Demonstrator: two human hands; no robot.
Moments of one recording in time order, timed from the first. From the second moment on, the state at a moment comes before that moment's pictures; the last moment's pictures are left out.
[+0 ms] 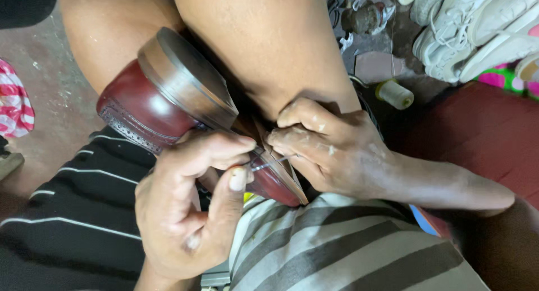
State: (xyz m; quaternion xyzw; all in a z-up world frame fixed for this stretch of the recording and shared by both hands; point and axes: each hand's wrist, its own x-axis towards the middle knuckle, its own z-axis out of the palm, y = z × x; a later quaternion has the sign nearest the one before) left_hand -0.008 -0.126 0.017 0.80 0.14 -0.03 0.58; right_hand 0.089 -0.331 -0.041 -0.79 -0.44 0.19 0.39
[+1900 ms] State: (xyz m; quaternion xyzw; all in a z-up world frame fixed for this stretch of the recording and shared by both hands) left_hand -0.043 -0.089 -0.013 0.87 0.21 0.14 0.42; right_hand 0.089 -0.362 -0.036 -0.57 -0.08 0.44 0.69
